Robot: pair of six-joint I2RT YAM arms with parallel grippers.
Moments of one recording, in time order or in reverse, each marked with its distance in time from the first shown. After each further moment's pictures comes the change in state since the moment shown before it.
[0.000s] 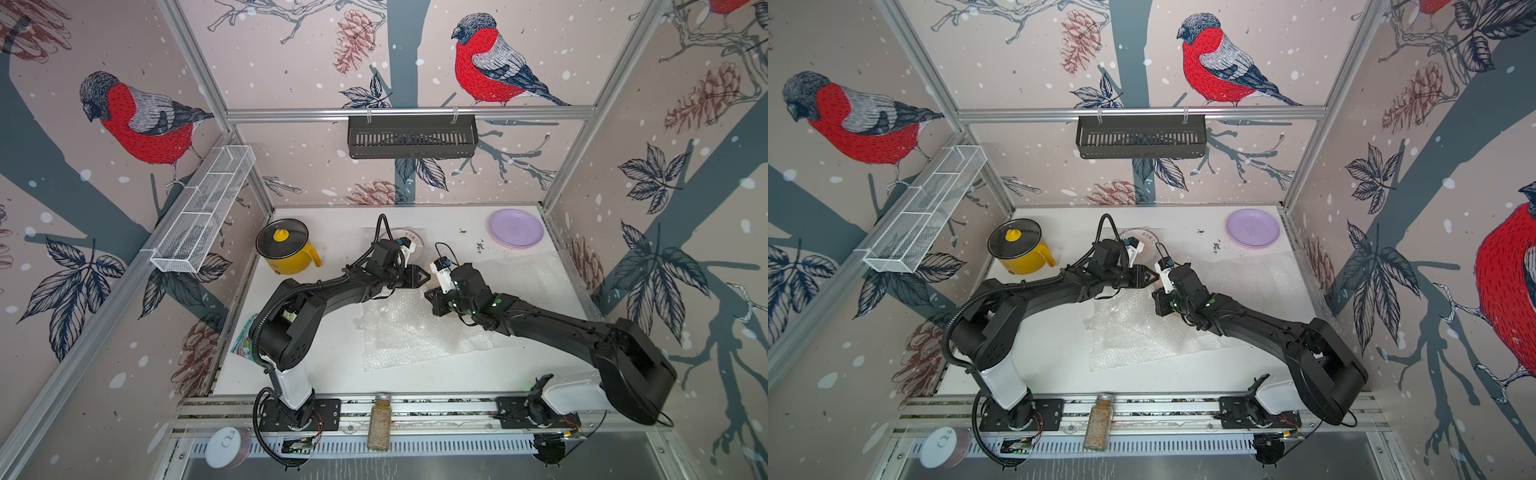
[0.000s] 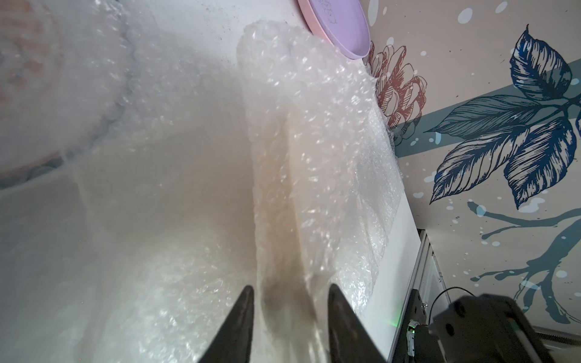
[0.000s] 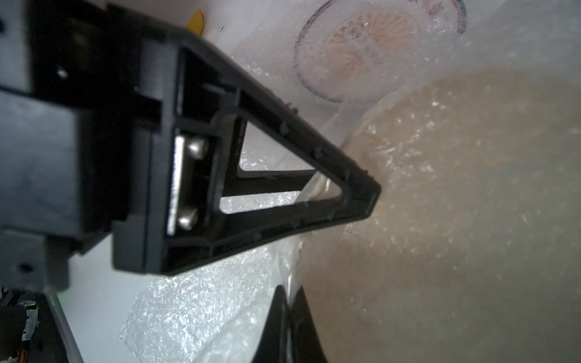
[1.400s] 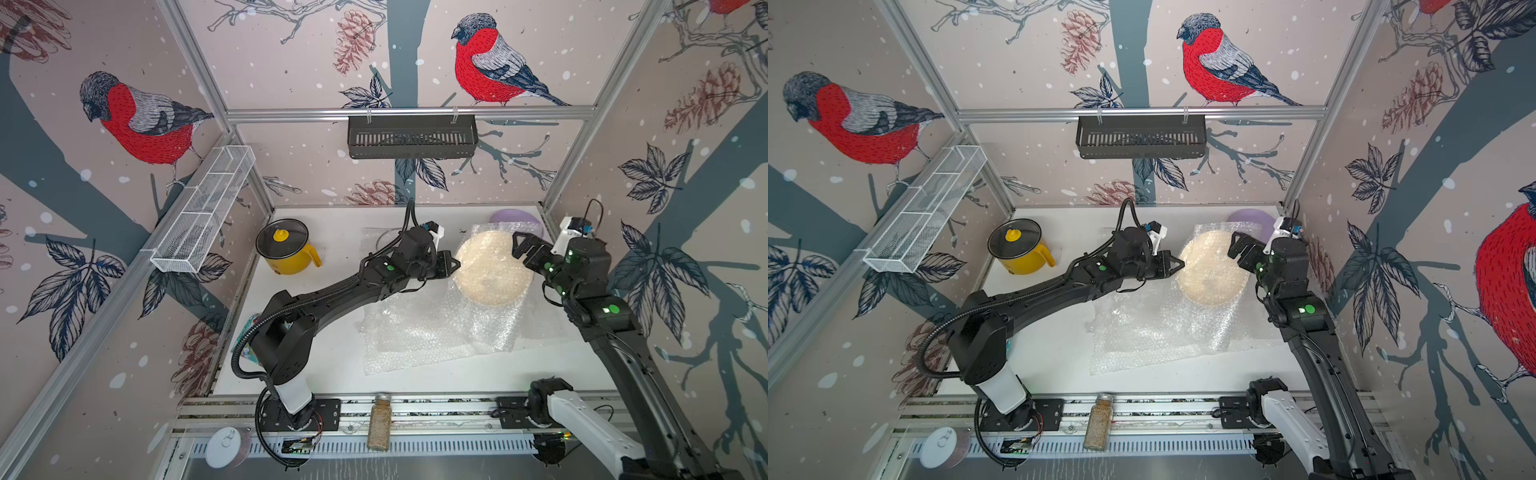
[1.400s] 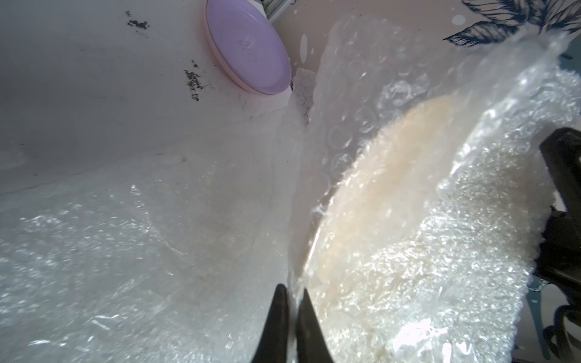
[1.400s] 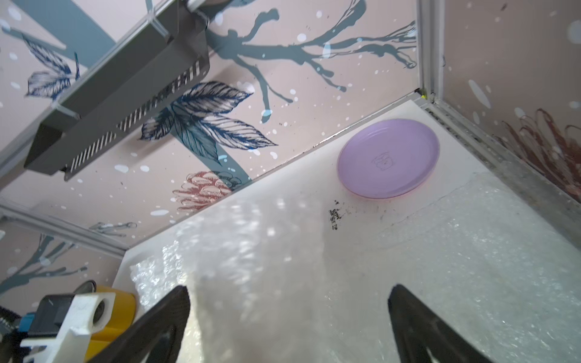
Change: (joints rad) left arm -0.214 -0.063 0.280 -0.145 -0.185 -0.259; right arm -0.620 -0.530 0.286 -0.469 0.175 0.187
